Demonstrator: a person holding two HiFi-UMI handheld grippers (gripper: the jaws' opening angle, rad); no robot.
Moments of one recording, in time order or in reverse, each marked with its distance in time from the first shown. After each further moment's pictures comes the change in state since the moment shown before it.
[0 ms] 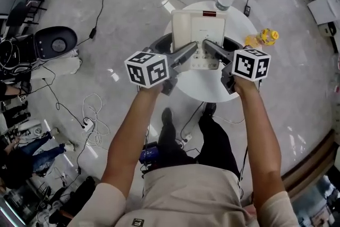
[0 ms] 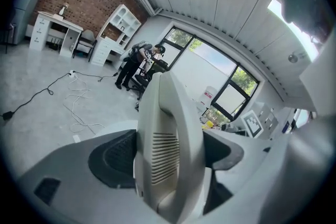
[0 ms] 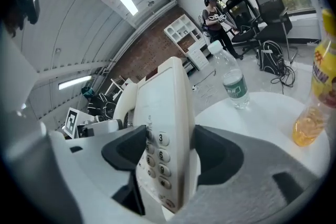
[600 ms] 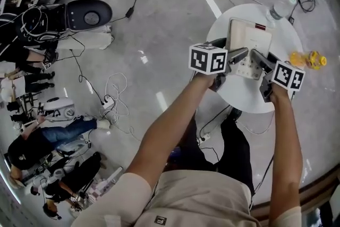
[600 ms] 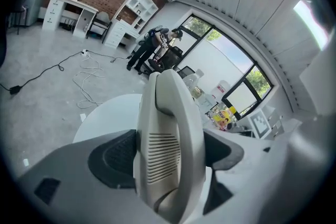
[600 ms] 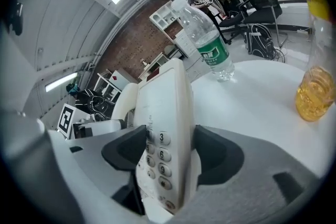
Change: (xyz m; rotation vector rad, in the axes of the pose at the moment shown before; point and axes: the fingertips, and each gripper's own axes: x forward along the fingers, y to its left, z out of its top) left arm 0.060 0.056 -0.090 -0.169 0.150 0.050; right arm 0.040 -0.079 -0.064 0.102 0.128 -0.075
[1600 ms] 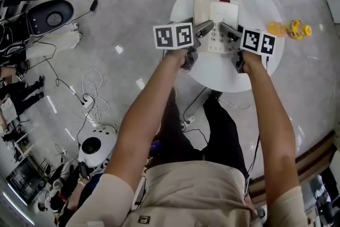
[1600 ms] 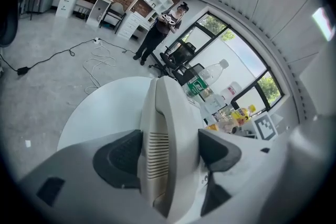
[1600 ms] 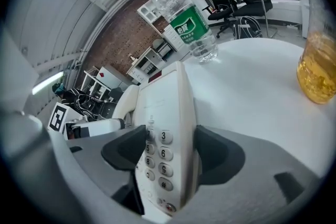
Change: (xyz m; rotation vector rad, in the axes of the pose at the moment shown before) left arm 0.040 0.055 -0.037 -0.131 0.038 0.059; right arm 0.044 -0.058 -0.033 0.053 0.065 -0.108
